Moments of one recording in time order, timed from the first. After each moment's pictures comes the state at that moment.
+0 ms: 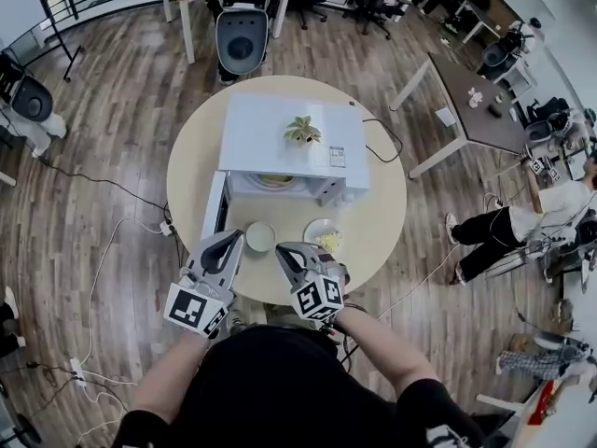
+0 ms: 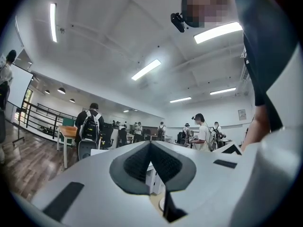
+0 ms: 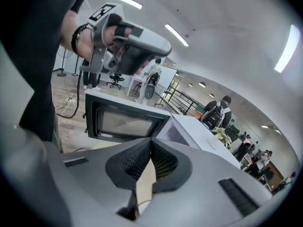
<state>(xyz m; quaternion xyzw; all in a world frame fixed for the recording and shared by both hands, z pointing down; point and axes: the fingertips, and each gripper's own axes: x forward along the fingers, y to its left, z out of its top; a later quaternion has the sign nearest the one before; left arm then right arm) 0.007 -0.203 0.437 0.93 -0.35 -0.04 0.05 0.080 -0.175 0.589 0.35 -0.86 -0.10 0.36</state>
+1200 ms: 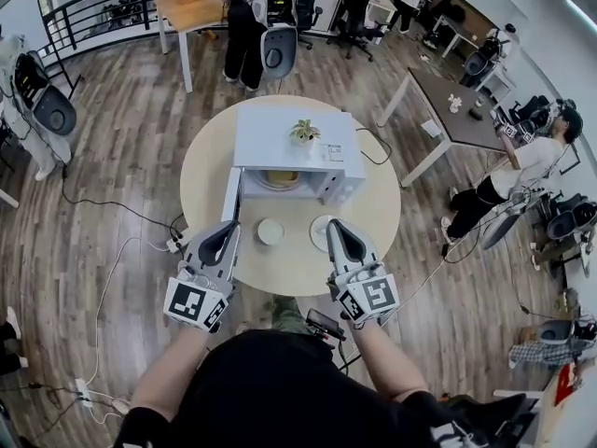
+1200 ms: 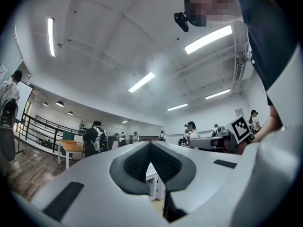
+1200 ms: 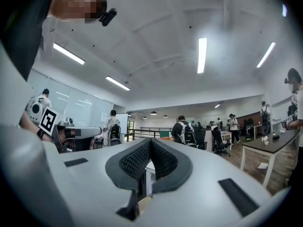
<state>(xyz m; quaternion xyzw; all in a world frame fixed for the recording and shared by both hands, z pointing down) -0.054 -0.149 0.382 0.93 -0.35 -0.09 -0.01 0.128 -0.121 0.394 0.57 -0.82 -0.01 -0.01</state>
